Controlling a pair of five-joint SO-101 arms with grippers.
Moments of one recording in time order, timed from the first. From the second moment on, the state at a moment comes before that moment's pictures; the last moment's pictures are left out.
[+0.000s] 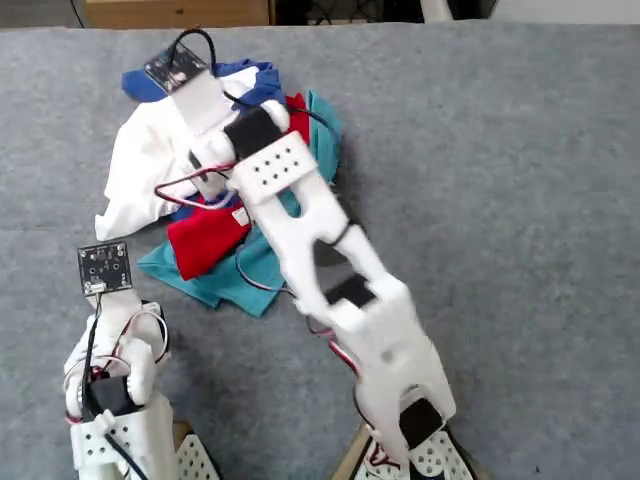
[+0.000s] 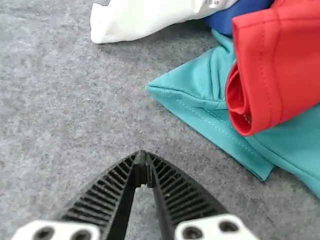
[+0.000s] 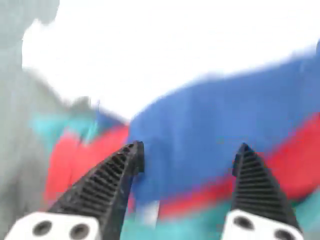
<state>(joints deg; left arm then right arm) -16.6 -103.4 96.6 63.1 -1.6 -36.6 46.1 -63.8 85.1 5.8</state>
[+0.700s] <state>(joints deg) -16.6 -103.4 96.6 63.1 -1.6 -35.2 77.7 -92.2 55.2 5.6</state>
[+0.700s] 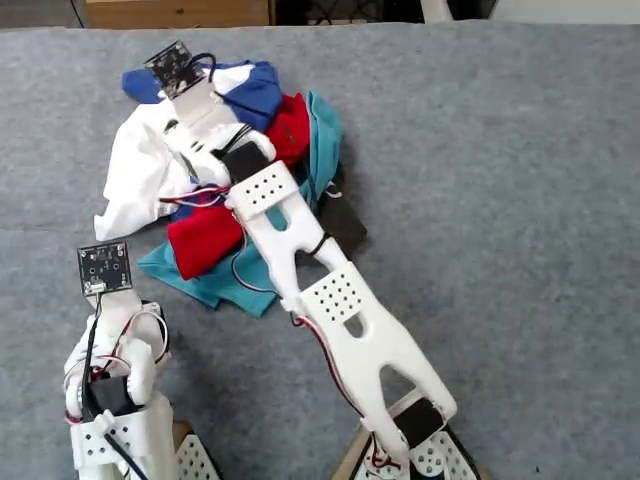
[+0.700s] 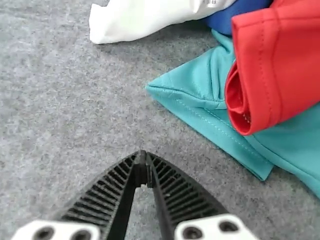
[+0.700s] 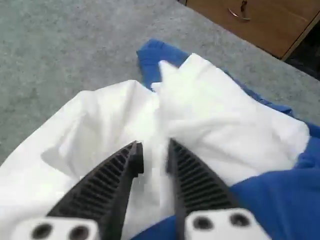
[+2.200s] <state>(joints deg) -16.6 -103.4 96.6 63.1 -1.6 4.3 20.6 -94.0 59.5 5.6</state>
